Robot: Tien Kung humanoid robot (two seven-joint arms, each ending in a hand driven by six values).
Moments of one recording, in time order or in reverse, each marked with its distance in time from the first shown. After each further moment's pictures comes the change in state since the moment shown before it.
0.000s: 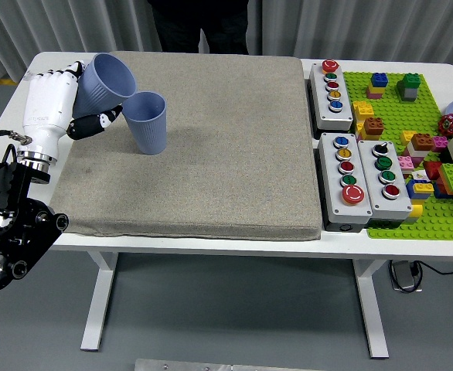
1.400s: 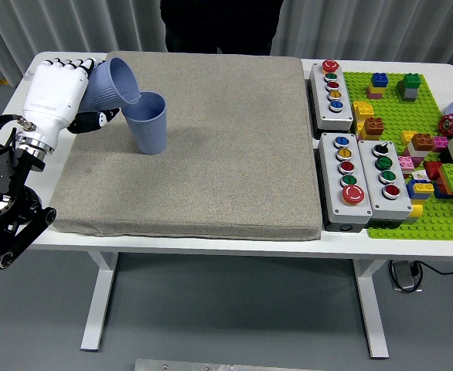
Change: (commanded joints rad) left arm -0.105 0.099 0.159 0.053 0.163 -0.031 0.096; right arm 0.004 -0.004 -0.004 0.000 0.009 -0.001 0.002
